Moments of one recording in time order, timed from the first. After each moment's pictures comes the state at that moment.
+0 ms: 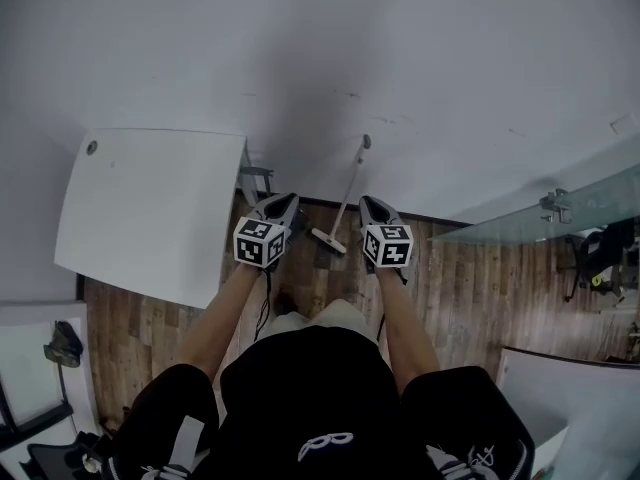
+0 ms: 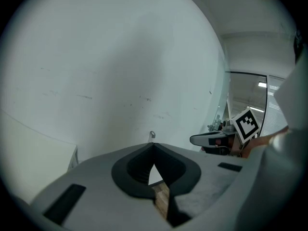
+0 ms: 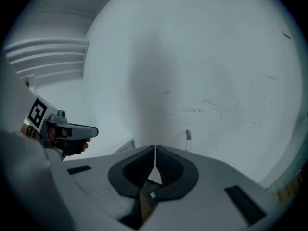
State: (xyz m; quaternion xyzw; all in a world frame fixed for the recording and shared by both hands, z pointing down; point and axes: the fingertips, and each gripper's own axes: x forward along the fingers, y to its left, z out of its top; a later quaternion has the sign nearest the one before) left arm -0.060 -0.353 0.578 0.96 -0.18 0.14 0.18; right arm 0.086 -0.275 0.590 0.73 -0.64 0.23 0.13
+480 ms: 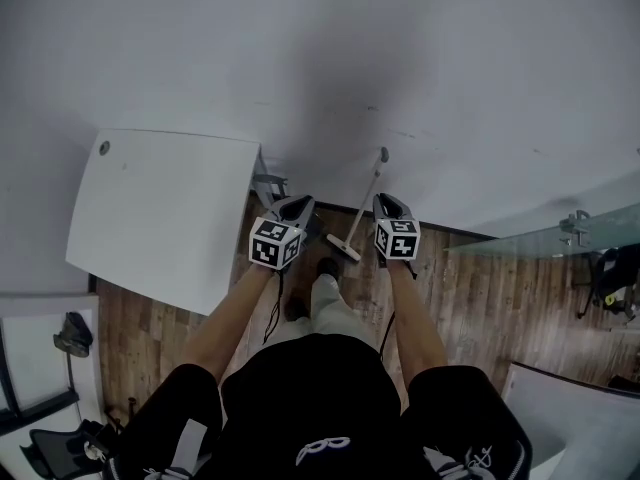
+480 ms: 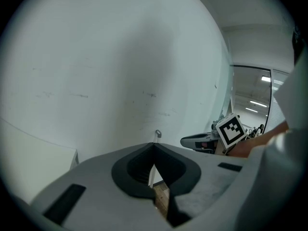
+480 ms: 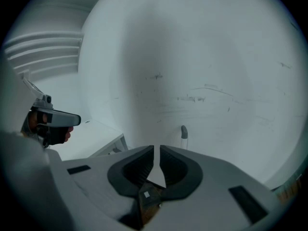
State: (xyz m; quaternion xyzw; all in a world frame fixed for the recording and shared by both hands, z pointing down) left arm -0.027 -0.385 0.591 0.95 -0.18 0.17 0.17; right arm 0.138 -0.329 0.644 0.72 -0.63 0.24 0.15
